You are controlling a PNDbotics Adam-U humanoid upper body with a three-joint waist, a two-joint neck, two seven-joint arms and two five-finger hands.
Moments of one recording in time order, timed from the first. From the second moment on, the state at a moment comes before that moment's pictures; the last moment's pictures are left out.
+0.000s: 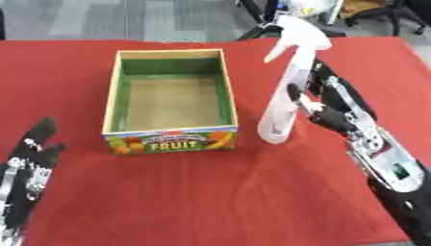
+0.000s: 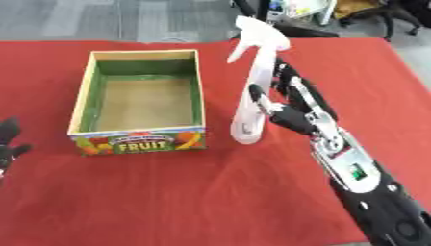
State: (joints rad) left arm -0.16 0.20 -0.05 -1.70 -0.06 -0.17 -0.05; right arm -0.43 -0.48 0.19 -1.50 -0.13 -0.29 0.01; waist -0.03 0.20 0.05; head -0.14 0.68
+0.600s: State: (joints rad) left arm -0.16 0.20 -0.05 -1.70 -0.06 -0.18 -0.06; right arm -0.46 -0.48 0.20 -1.46 -0.15 -0.29 0.02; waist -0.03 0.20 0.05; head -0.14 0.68
